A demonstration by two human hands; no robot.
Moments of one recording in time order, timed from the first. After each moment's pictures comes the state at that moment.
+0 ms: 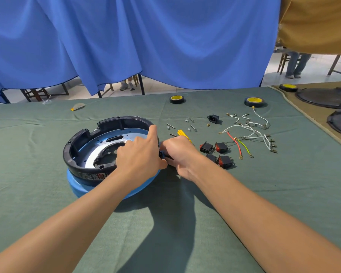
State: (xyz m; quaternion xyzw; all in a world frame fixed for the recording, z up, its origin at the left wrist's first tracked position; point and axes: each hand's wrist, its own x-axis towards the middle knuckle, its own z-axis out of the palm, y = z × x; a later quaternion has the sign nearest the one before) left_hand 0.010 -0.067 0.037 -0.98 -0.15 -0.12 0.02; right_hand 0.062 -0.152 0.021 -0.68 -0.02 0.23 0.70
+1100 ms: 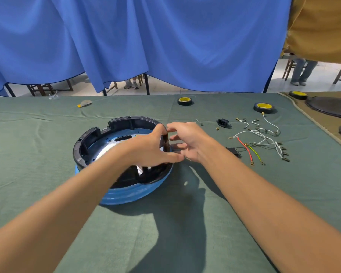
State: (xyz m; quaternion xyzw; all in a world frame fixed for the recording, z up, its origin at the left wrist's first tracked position) left_hand 0.014 -0.038 0.067 -0.98 -0.09 0.07 -0.14; right_hand 0.087 -0.149 0.052 -0.68 -0.02 0.26 0.68
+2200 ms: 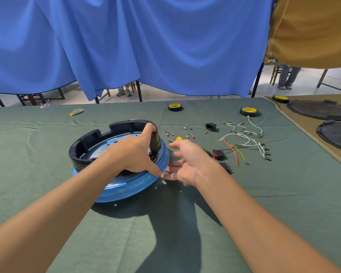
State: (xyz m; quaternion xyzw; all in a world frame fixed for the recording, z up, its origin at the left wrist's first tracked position) left_hand 0.007 -0.045 0.076 -0.99 -0.09 0.04 -0.07; right_hand 0.053 -0.178 0.040 -0.53 0.10 0.34 0.77
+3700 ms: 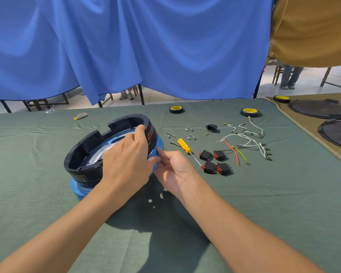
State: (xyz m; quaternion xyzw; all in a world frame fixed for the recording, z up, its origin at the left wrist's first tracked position) left_hand -0.027 -0.062 0.055 -0.94 -0.12 -0.32 0.04; right_hand 0.027 -0.149 0.031 -0.22 0.05 0.35 0.91
